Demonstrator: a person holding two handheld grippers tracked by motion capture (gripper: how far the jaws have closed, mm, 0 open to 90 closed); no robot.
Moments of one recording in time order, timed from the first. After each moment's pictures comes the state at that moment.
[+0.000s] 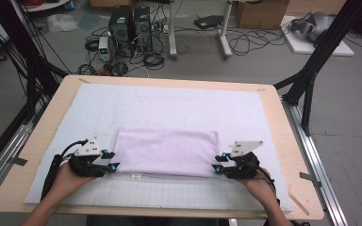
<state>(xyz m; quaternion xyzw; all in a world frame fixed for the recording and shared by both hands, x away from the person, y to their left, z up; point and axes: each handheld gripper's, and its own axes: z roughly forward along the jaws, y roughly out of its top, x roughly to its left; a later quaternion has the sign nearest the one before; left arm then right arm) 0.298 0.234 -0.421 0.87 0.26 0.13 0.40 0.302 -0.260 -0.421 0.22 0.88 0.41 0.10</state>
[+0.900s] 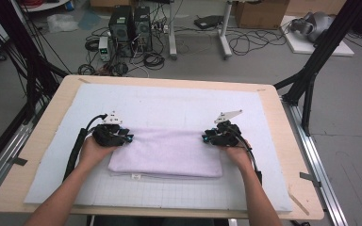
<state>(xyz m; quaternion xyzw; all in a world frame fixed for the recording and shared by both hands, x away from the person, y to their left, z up) 0.386 0.201 -0.432 0.85 0.32 0.15 0.39 0.405 -0.231 -0.437 0.29 0.87 0.39 0.09</state>
